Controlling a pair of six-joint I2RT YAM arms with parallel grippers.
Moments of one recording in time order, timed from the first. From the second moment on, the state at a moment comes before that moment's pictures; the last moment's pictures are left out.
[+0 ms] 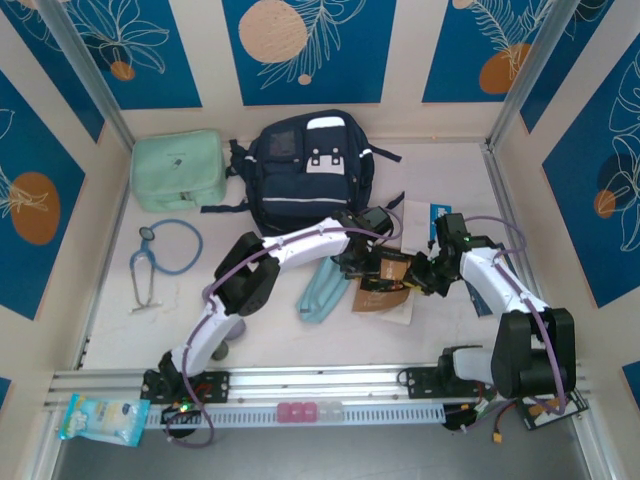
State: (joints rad) left arm -0.96 2.35 1.96 -0.95 0.16 -0.80; right arm 0.06 1.26 0.75 -0.86 -0.36 0.58
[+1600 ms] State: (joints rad) left arm -0.43 1.77 1.26 -0.22 0.52 -0.95; right arm 0.20 1.46 1.38 -0.58 -0.81 0.73
